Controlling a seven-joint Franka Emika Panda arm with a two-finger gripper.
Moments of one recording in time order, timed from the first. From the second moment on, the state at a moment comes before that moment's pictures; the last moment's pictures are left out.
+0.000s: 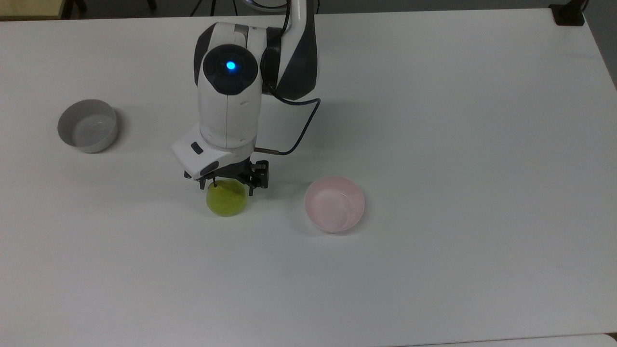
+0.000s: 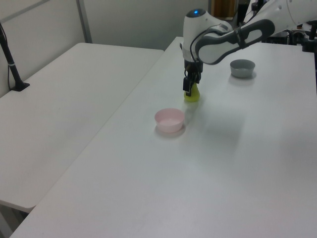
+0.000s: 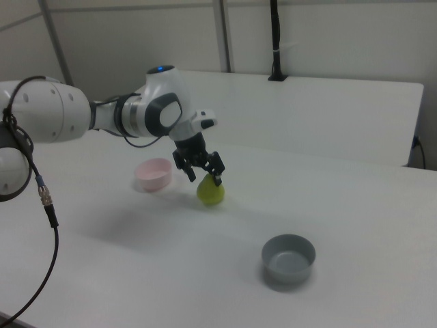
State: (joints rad) arm 0.20 0.59 -0.26 -1.47 -0.02 2.15 0.05
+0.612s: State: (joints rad) arm 0.17 0.20 -0.26 -1.46 -0.02 1.71 0.07
